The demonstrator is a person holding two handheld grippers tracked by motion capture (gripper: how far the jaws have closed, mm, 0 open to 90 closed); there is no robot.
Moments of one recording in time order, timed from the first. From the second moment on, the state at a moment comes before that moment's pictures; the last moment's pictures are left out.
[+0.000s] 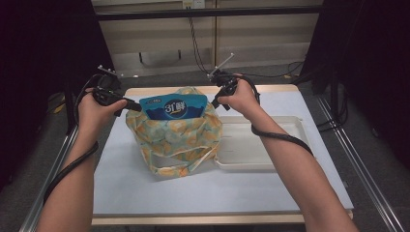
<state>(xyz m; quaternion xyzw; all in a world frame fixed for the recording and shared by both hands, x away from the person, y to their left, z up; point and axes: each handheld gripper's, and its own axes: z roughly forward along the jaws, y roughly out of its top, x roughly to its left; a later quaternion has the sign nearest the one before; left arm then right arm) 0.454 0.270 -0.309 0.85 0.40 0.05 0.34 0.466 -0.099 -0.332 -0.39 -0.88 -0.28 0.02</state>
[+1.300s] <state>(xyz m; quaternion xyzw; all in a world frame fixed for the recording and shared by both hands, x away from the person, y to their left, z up) 0.449 0.256 -0.315 0.88 0.36 0.01 0.33 0.449 -0.122 -0.306 -0.38 -0.88 -0.28 0.01</state>
